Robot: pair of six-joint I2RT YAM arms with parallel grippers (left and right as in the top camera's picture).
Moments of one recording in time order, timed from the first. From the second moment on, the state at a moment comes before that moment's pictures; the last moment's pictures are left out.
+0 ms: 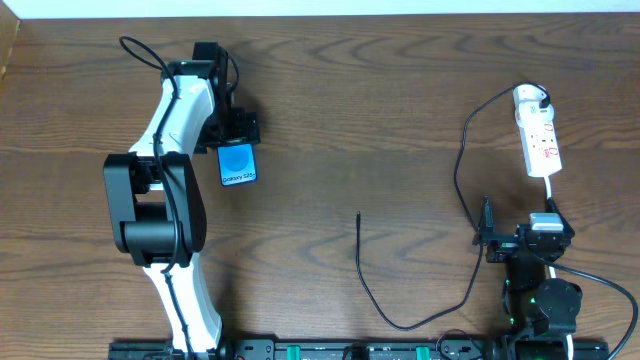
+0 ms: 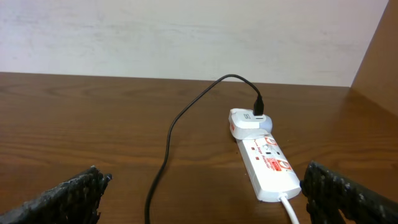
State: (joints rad) left arm -0.02 2.12 1.66 -1.05 -0.01 -0.19; right arm -0.01 0.01 0.01 -0.07 0.04 -0.05
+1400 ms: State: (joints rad) left arm -0.02 2.18 1.63 -0.94 -0.01 -0.20; right arm -0.01 0.01 0.01 -0.07 0.04 -0.05
